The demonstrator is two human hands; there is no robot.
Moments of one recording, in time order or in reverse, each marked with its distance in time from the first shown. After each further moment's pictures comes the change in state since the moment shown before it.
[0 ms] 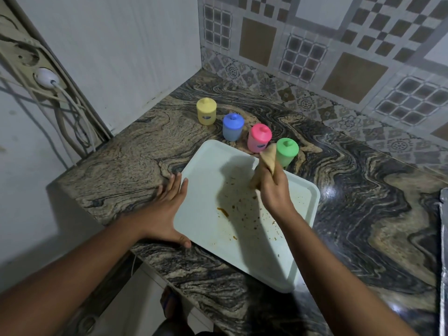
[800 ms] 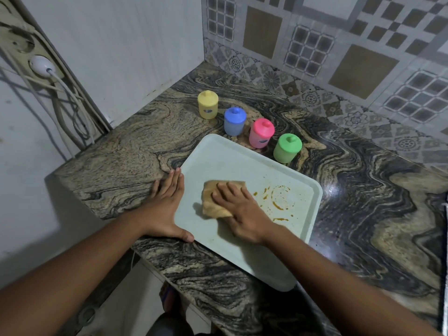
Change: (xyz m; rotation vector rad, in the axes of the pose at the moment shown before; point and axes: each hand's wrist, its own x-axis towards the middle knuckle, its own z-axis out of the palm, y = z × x) left_hand 0.003 0.003 0.011 0.031 0.024 -0.066; right_hand -0.031 0.053 0.020 -0.828 -0.807 -0.429
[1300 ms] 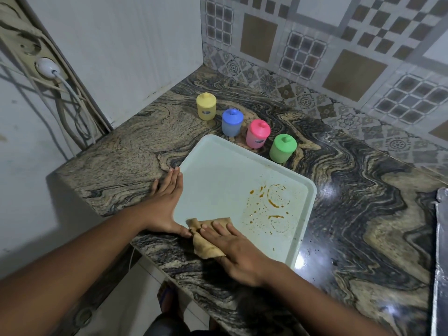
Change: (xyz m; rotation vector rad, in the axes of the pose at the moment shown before) left_hand 0.002 0.001 -0.001 -0.016 -0.015 0.011; right_hand -0.062 -0.049 0.029 0.218 -0.135 -0.068
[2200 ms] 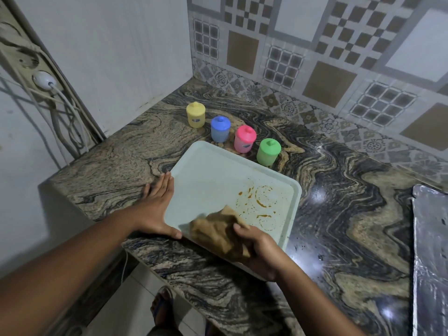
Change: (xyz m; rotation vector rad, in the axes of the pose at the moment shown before) left_hand -0.004 0.002 -0.001 0.005 -0.010 0.003; right_hand -0.039 -0.017 -0.035 1.478 0.297 0.402
